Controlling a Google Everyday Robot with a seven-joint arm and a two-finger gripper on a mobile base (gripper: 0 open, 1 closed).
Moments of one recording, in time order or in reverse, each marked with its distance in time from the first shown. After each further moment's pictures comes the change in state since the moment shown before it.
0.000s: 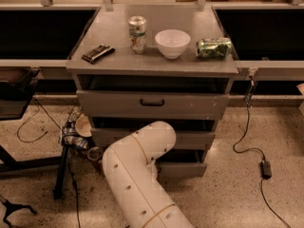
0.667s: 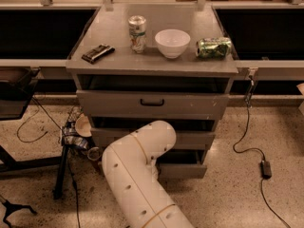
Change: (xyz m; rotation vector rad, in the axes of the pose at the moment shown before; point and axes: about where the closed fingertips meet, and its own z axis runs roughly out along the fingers) arm 0.002 0.006 -0.002 -0.006 0.003 -0.004
